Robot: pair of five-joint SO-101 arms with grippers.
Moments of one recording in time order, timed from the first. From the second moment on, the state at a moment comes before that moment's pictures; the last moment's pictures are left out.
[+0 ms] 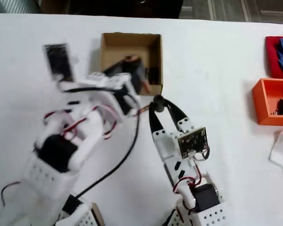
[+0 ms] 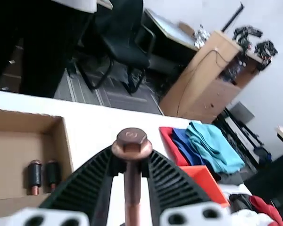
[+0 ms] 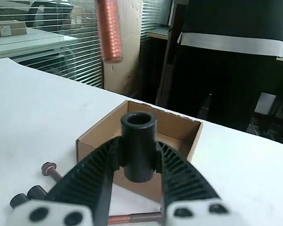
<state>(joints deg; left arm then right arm) 25.5 -45.6 23.4 40.9 32.9 -24.2 -102.2 89.9 23.2 7.3</state>
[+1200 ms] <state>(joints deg) 31.2 -38.0 28.4 31.3 15.1 -22.4 -102.1 90.1 23.2 7.3</state>
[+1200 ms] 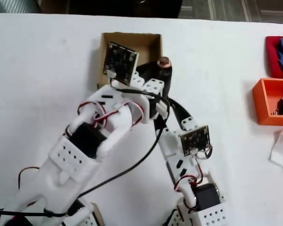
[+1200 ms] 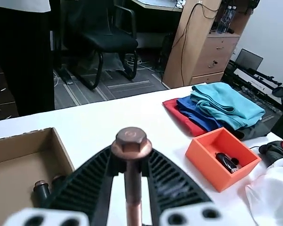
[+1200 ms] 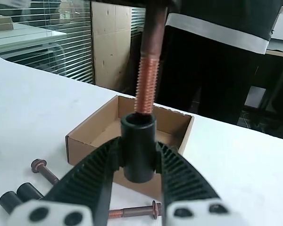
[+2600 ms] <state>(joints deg) 31.5 -40.7 30.8 42.5 25.8 -22.5 -102.1 89.8 23.2 7.3</state>
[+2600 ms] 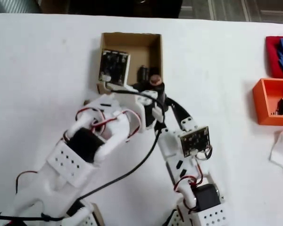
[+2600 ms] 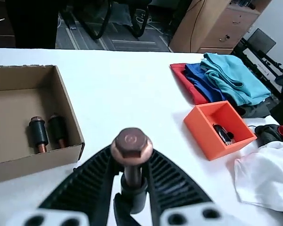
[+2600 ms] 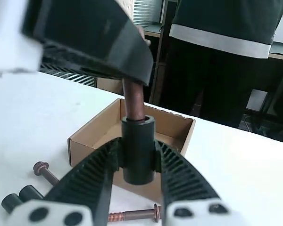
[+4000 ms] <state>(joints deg) -21.0 -49.7 26.6 91.2 -13.1 -22.4 -93.0 61.8 42.8 7.3</state>
